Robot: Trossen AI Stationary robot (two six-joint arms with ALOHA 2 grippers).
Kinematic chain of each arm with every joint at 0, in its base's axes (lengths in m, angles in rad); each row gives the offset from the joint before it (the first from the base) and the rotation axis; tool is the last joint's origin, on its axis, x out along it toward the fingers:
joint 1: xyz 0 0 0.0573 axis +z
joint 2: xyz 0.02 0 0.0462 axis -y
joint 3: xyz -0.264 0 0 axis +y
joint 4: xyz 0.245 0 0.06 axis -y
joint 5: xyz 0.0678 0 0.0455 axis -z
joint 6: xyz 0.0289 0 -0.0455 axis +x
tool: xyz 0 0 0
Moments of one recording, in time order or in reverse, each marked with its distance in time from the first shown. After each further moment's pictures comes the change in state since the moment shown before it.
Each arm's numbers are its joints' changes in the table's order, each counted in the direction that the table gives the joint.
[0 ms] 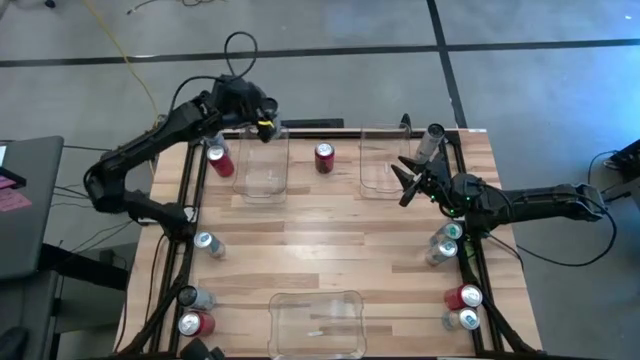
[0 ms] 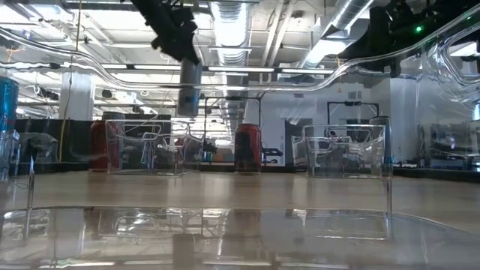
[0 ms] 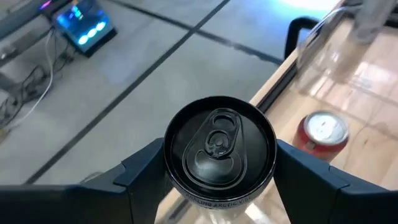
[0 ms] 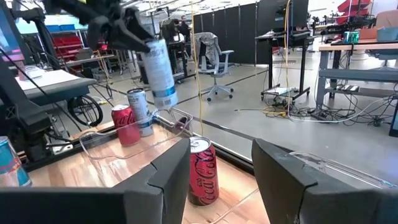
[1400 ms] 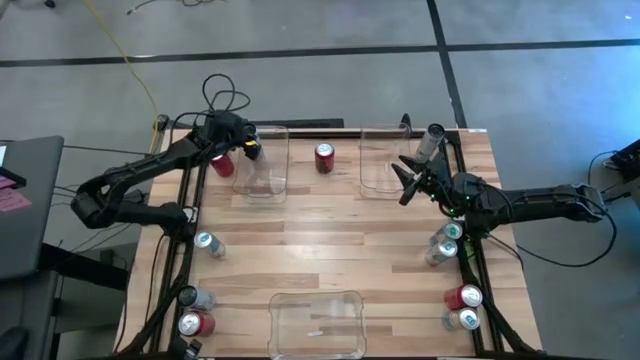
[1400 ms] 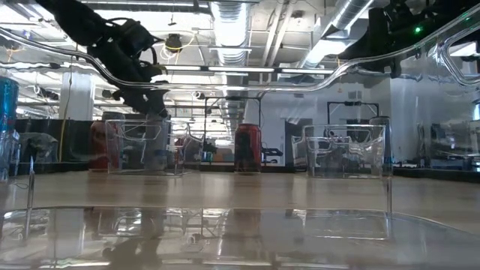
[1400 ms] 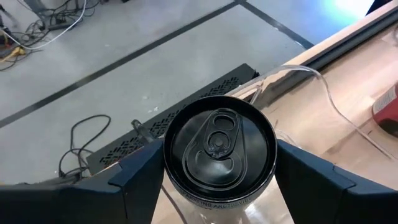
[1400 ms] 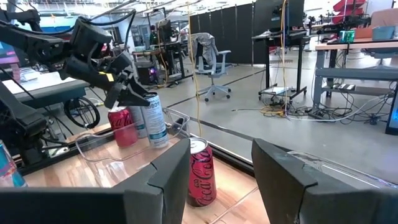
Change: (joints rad) left arm 0.177 0.152 0.625 0.453 -0.005 -0.128; right arm -0.014 0.000 0.000 0.001 0.000 0.008
